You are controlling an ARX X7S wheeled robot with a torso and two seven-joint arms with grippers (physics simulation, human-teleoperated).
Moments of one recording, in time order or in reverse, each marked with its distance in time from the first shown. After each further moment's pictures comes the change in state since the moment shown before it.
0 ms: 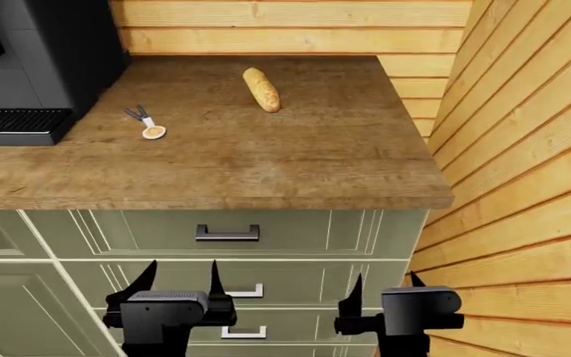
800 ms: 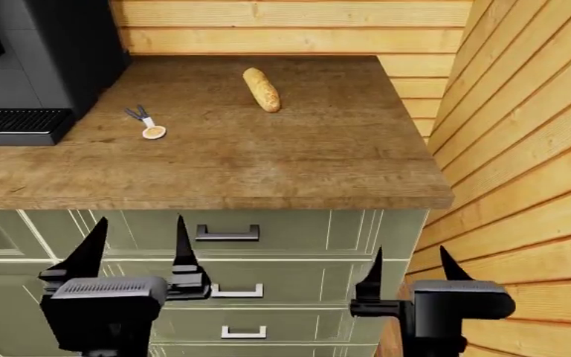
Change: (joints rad) left arm 0.055 -0.088 -0.022 0.444 -0.026 -0.104 -0.093; right arm -0.090 0.068 0.012 -0.357 0.028 0.054 0.052
